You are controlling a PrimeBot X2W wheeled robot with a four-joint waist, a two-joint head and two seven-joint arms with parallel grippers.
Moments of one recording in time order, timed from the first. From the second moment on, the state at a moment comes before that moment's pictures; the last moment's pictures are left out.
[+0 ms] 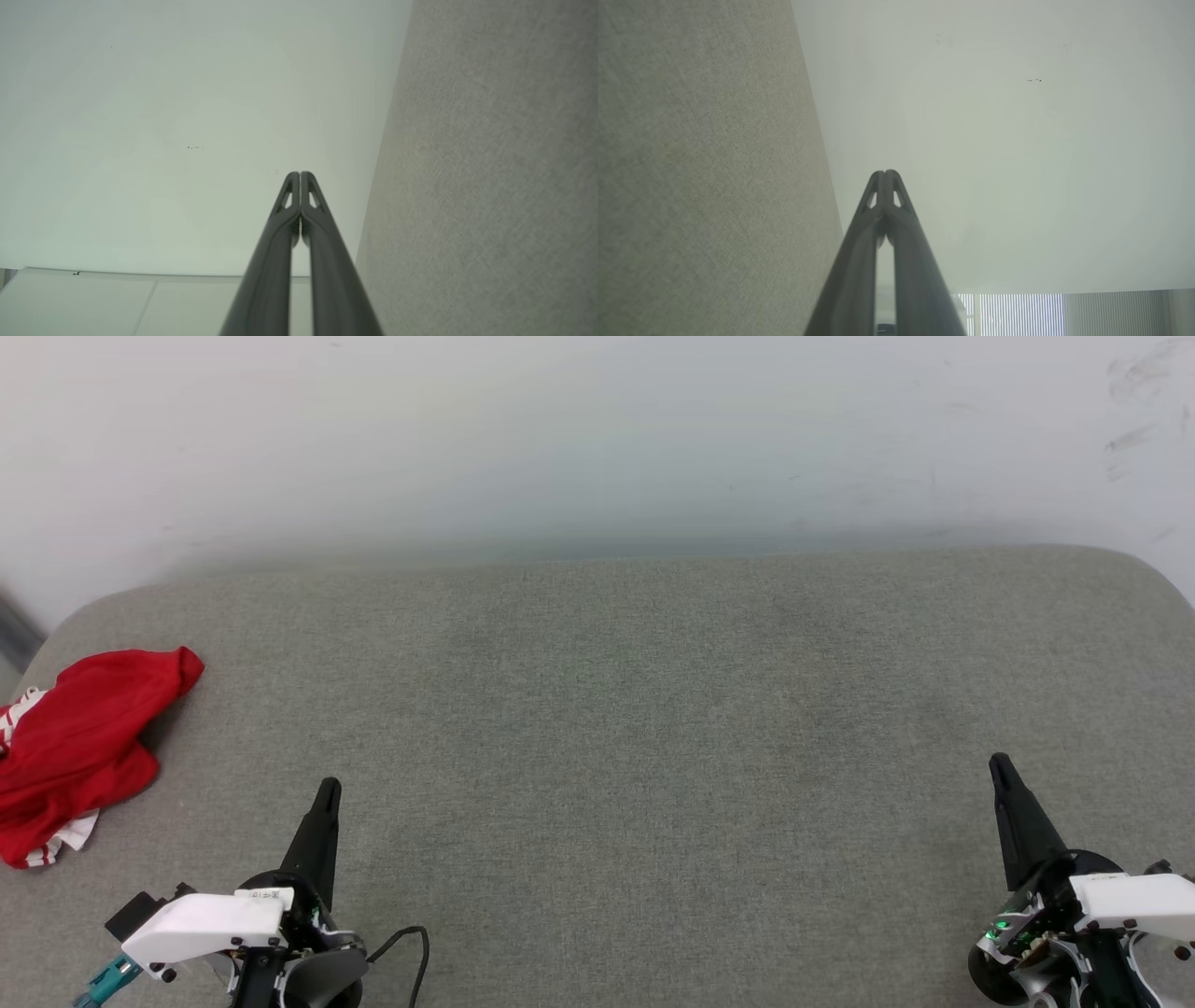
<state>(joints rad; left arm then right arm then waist) -0.11 0.05 0.11 0.25 -1.61 -0.13 0.11 -0.10 -0.05 -0.11 0.25 1.62 0.13 0.11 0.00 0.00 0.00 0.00</state>
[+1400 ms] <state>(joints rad) -0.06 0.05 0.10 0.27 -1.58 -0.13 0.08 -0.05 -0.05 -0.11 0.28 1.58 0.13 0.08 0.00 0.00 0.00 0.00</state>
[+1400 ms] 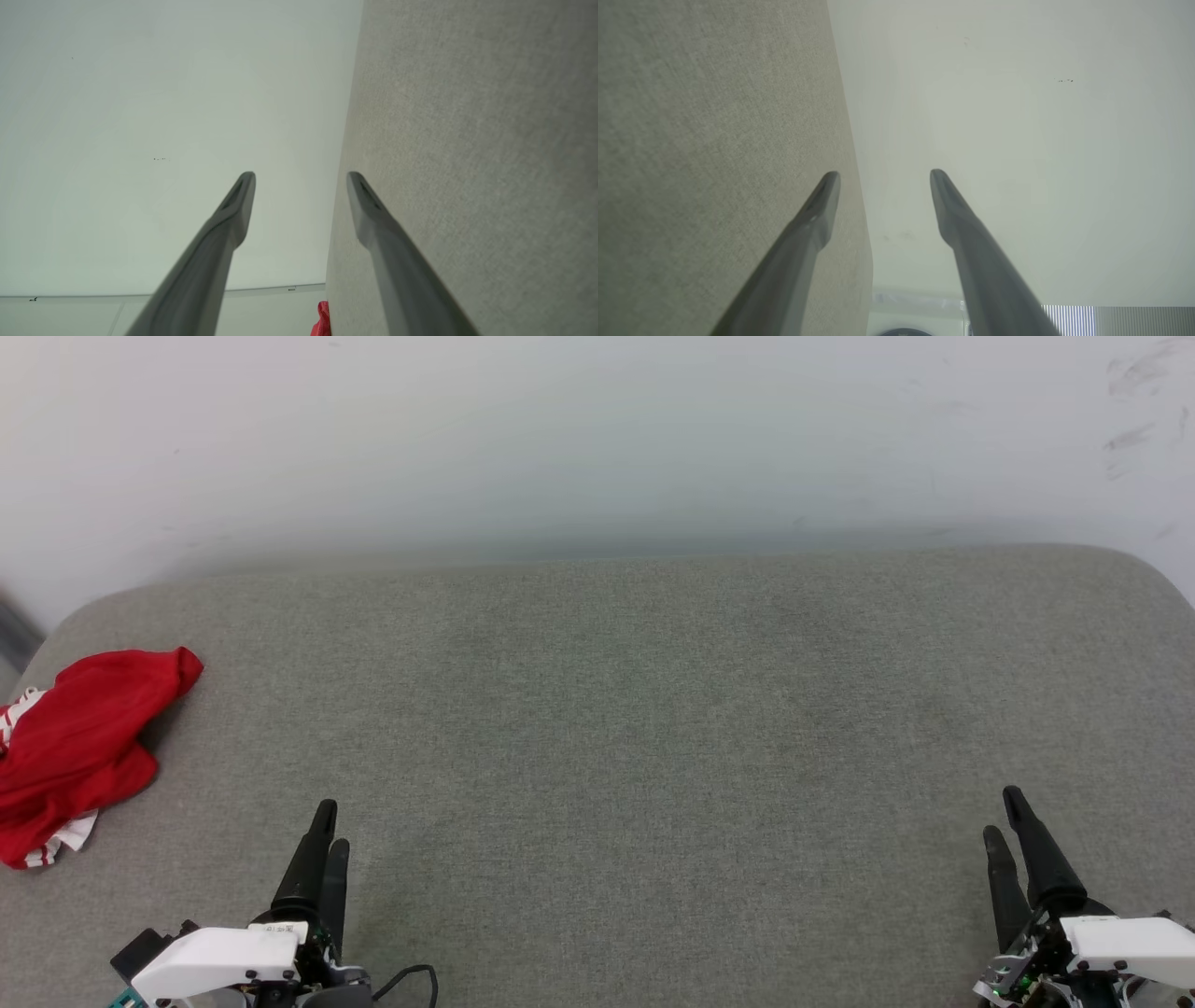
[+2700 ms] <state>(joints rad) -0.03 0.05 0.01 0.09 -0.80 0.06 -0.08 0.03 -0.05 -0.08 0.04 0.76 0.13 -0.08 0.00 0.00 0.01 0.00</state>
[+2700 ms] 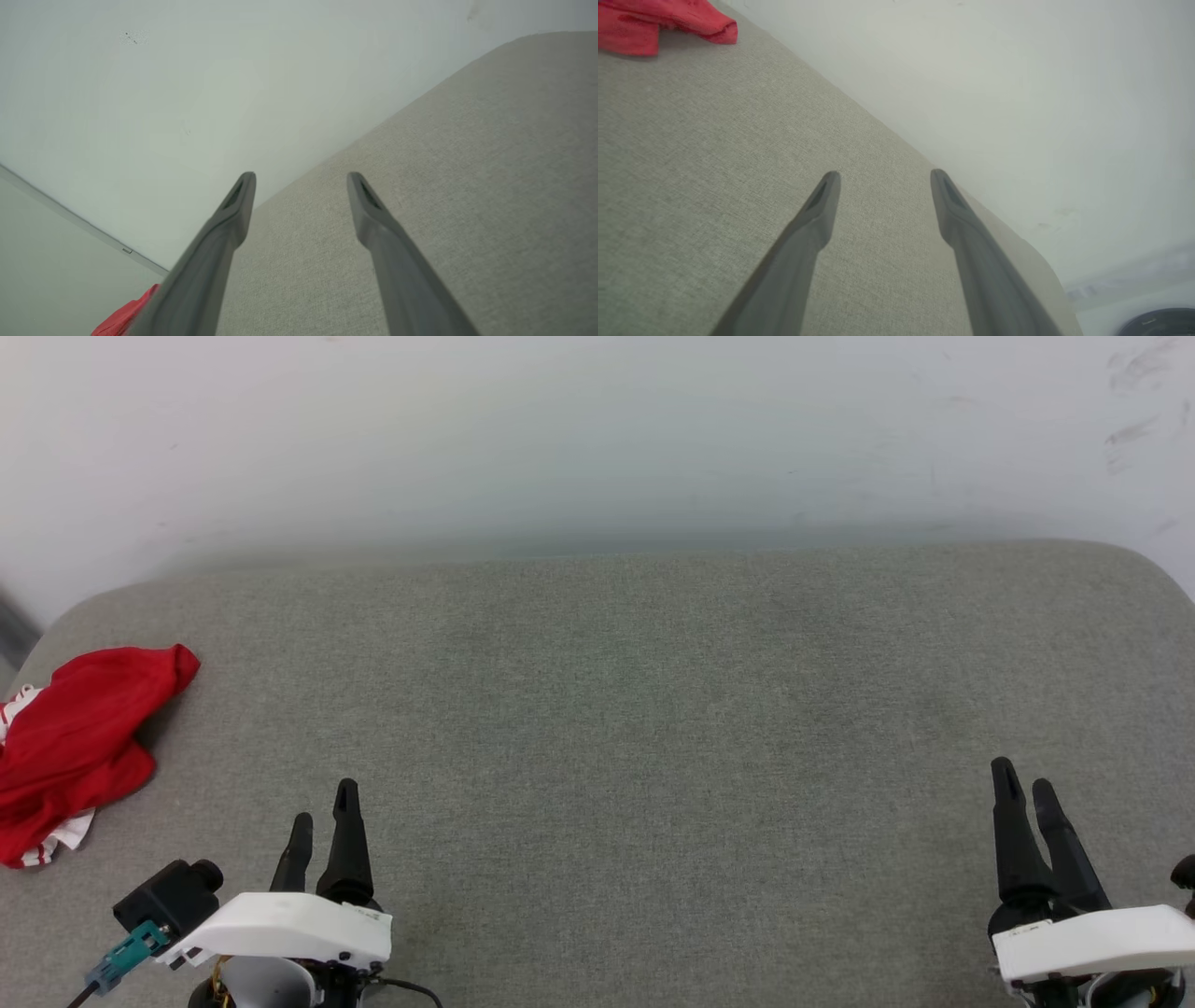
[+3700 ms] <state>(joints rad) 0.01 0.09 -0.10 0.04 -0.44 0.12 -0.16 0.08 -0.05 -0.05 0.00 0.38 0.13 -0.16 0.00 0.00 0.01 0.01</state>
